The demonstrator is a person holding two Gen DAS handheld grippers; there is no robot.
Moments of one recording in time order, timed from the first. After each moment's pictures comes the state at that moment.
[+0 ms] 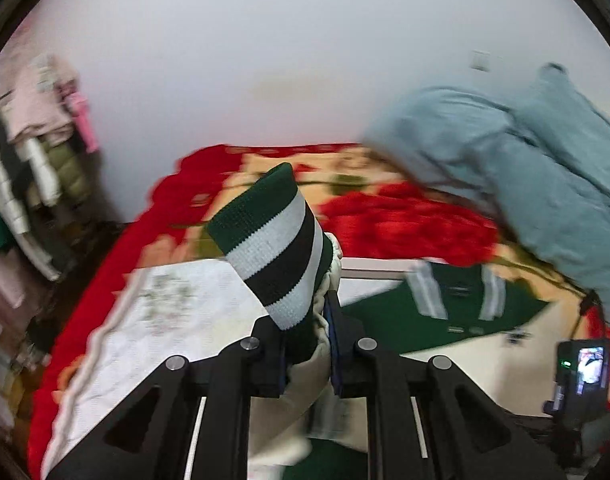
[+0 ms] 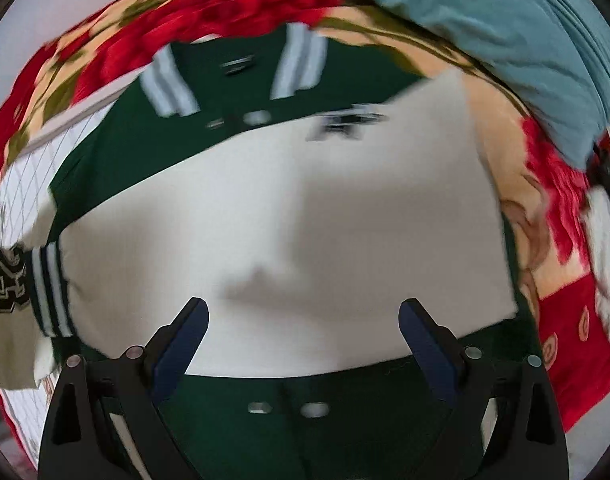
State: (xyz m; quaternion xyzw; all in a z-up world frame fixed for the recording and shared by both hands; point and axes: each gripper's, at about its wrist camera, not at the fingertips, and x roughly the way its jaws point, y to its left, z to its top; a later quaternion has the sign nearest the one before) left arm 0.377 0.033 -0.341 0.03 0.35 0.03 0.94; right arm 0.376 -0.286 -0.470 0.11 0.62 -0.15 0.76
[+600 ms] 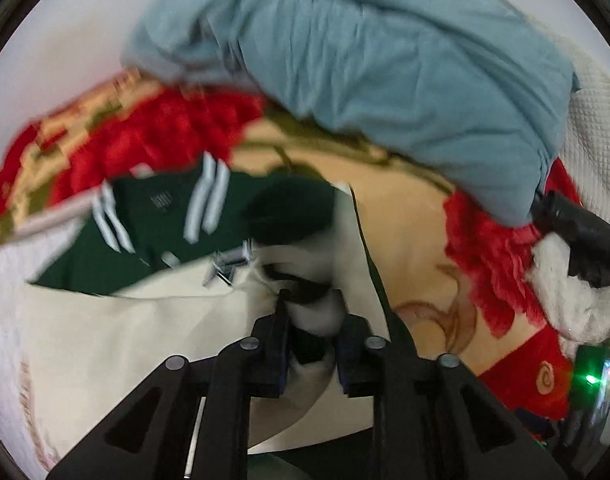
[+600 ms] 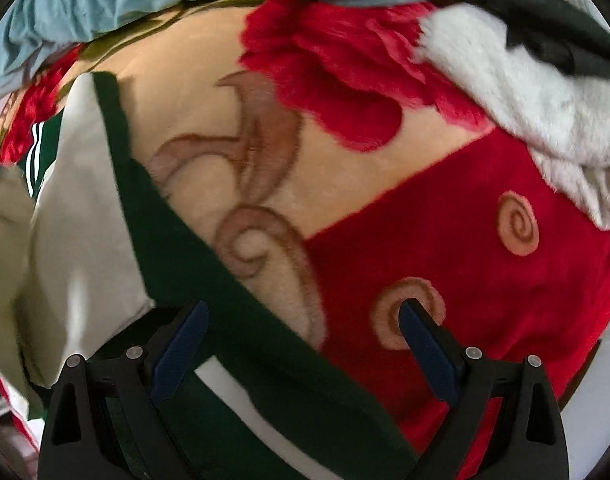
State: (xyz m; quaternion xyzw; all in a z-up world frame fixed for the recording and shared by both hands) left arm 0.397 -0.267 -0.450 0.07 0.51 -0.19 0.84; right arm 0.227 -0.550 -0.504 0.27 0.61 -0.27 0.69
